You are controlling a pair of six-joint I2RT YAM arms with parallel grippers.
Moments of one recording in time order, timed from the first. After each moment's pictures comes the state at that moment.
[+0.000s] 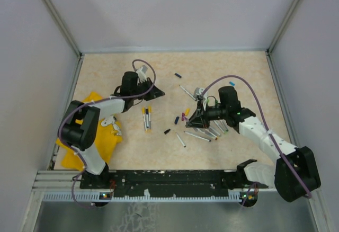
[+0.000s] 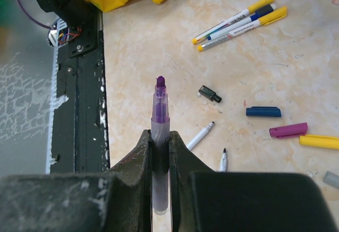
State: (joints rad) left arm -0.39 1.72 0.89 0.39 0.43 -0.67; right arm 0.40 1.15 0.69 -0.16 -1.01 -0.21
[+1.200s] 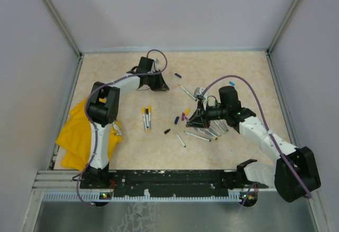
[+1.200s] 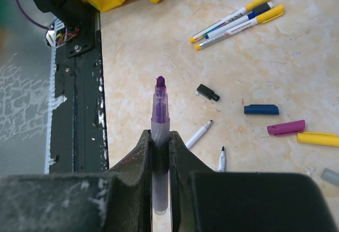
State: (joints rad) left arm -0.38 2.23 1.61 -0.20 0.37 -0.57; right arm 0.40 1.15 0.69 -0.16 -1.00 -0.21
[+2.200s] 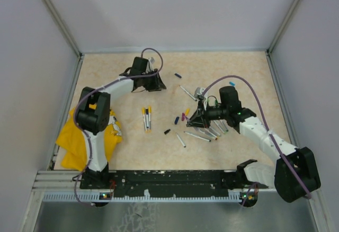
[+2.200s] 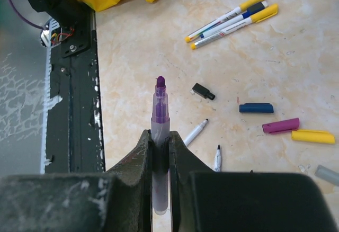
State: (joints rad) left arm -0.38 2.10 1.50 -0.21 0.31 -0.53; right arm 0.39 1.15 0.69 -0.17 -1.00 -0.22
